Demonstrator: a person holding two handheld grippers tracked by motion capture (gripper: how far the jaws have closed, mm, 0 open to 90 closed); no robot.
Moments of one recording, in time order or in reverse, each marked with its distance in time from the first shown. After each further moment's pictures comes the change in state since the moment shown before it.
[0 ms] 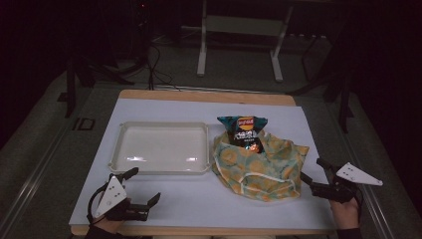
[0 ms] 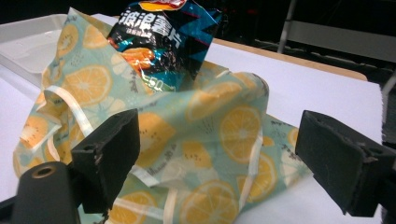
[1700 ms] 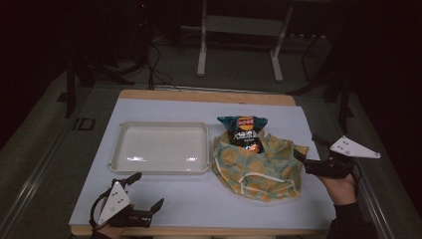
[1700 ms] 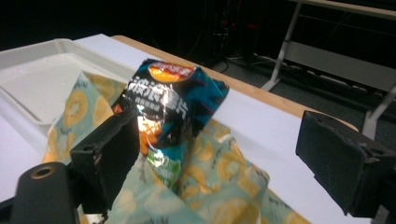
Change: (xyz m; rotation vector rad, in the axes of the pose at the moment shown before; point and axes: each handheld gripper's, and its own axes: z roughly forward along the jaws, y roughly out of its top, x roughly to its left) left arm -0.016 0.000 -0.002 0.013 -0.014 -0.006; right arm 0.016 0.089 0.023 -0.012 -0.005 -0.076
